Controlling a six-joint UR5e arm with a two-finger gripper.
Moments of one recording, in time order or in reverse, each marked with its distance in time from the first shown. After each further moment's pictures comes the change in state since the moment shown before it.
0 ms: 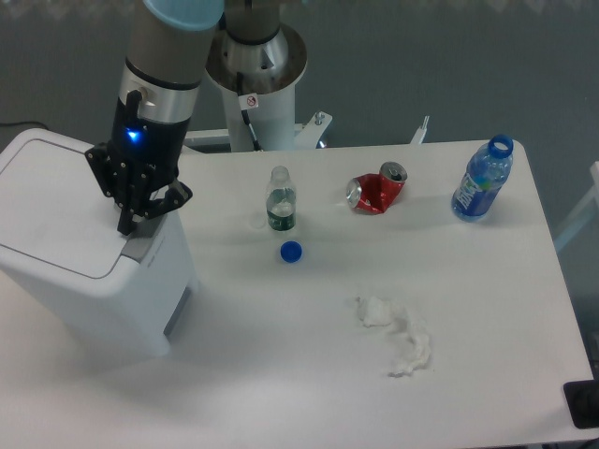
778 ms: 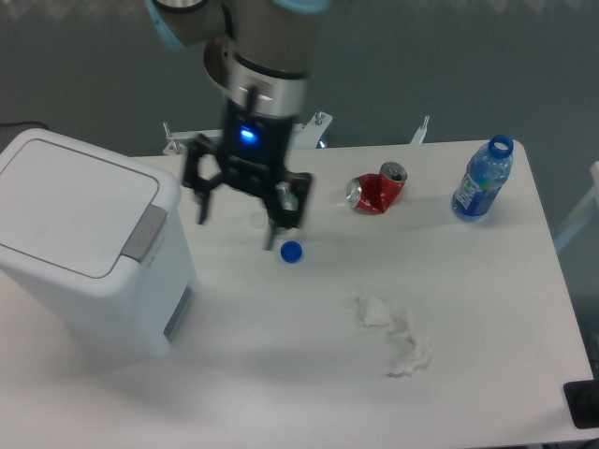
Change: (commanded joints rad) arm 0.273 -0.113 0.057 0.020 0.181 0.204
